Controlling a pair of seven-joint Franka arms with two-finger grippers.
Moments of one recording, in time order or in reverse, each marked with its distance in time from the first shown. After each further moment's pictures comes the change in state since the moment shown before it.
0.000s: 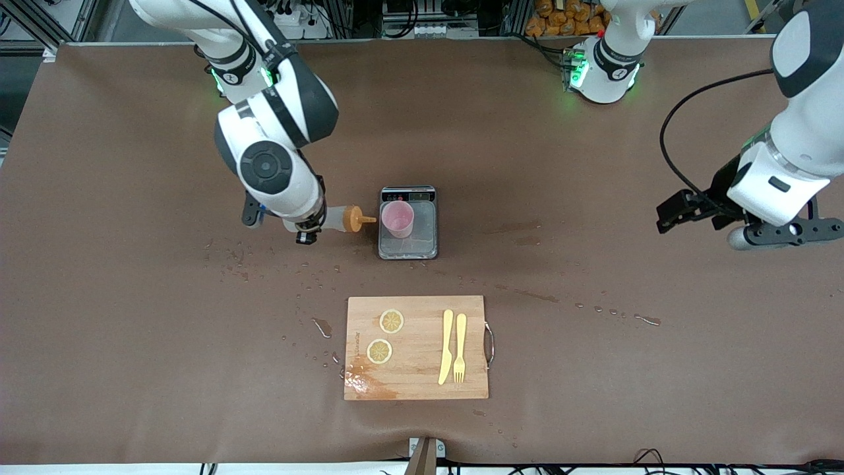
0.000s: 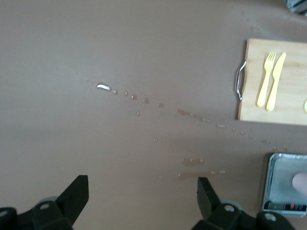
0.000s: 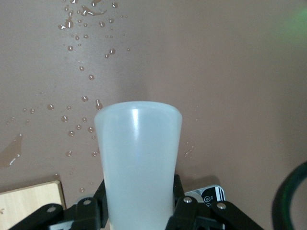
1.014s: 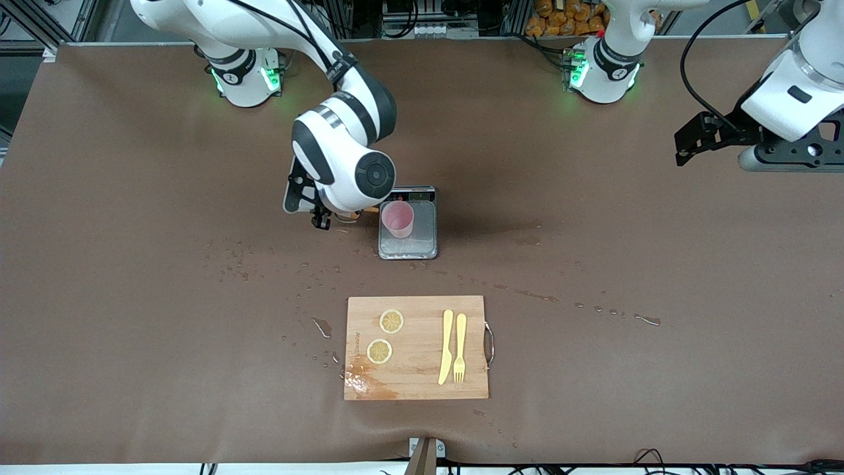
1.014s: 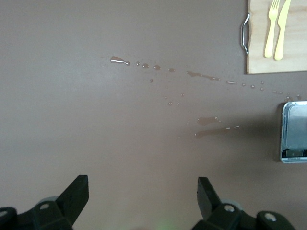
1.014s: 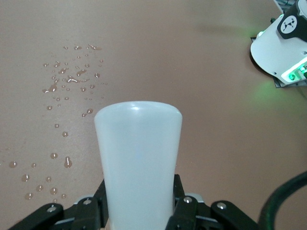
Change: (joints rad) left arm -0.216 -0.161 0.231 -0.035 0.000 -0.185 0.149; right arm 0.150 0.195 -0.001 0.203 -0.245 -0.363 0.184
